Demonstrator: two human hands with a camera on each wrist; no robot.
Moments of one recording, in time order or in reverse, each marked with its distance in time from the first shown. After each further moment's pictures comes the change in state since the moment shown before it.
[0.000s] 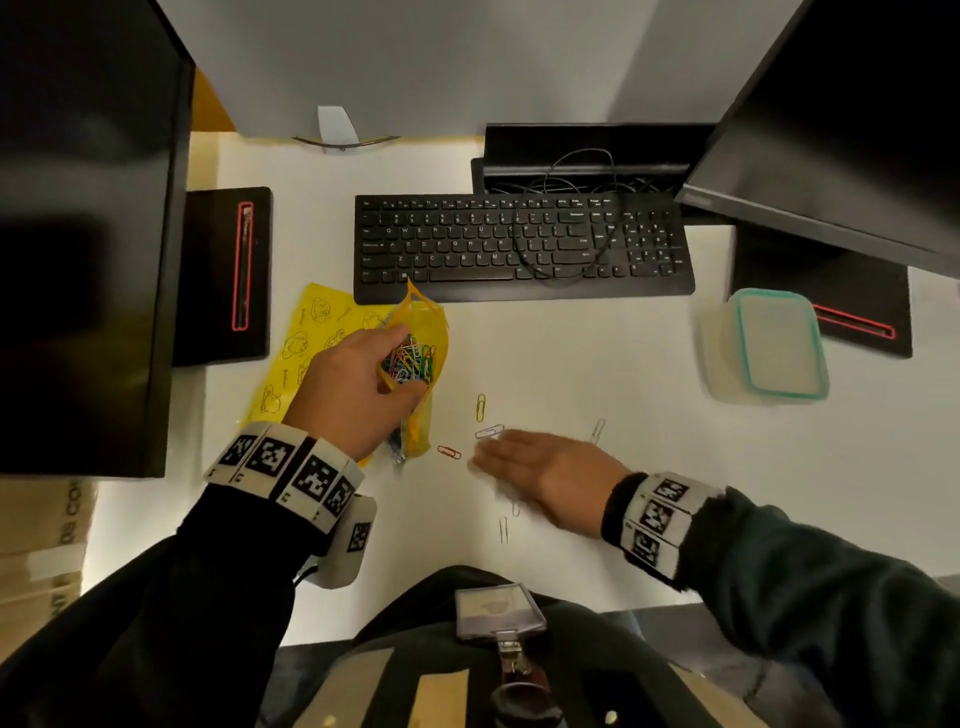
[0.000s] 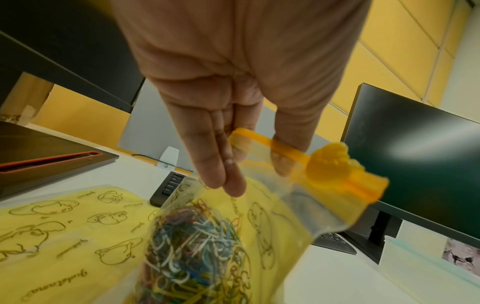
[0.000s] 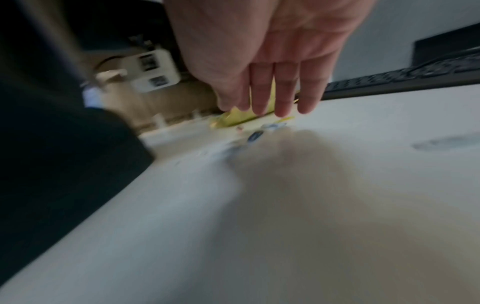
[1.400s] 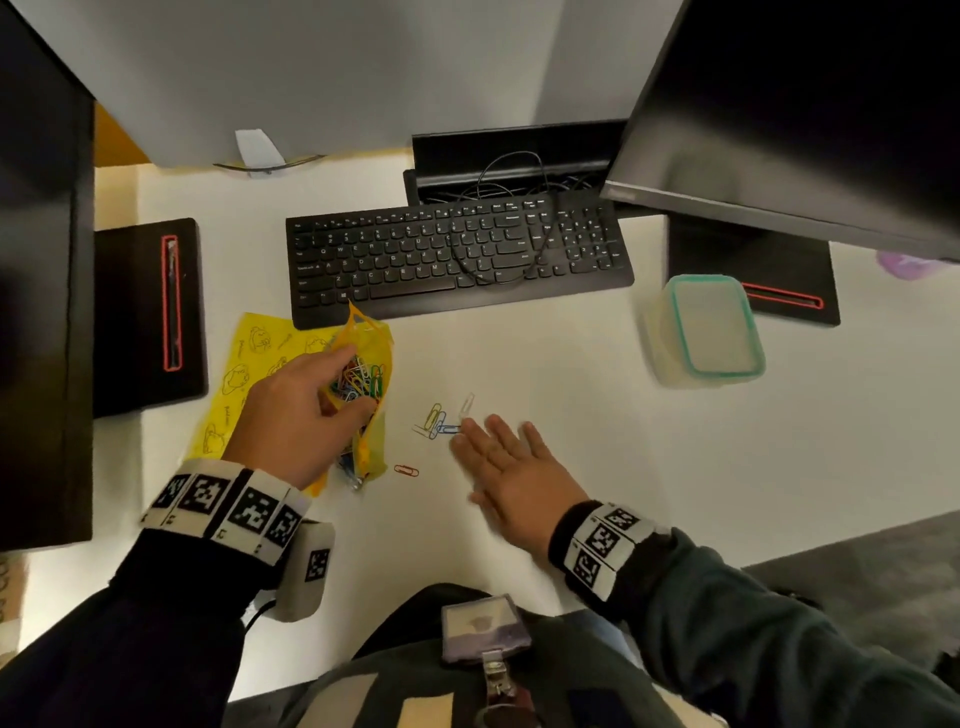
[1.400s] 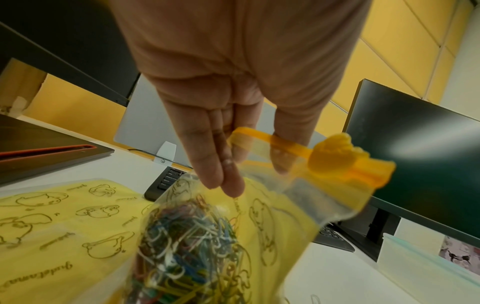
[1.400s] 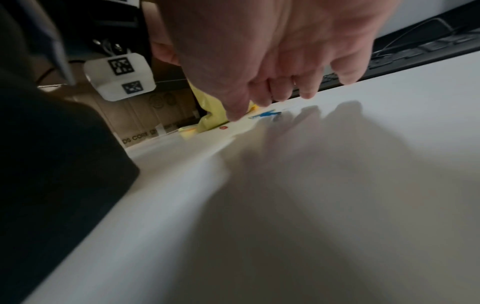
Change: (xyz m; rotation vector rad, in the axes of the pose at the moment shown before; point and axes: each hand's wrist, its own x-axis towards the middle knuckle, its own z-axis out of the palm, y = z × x) left_hand 0.003 0.009 0.004 0.061 -0.012 0.023; right_hand -0.003 -0.009 0.024 0.112 0.164 0.333
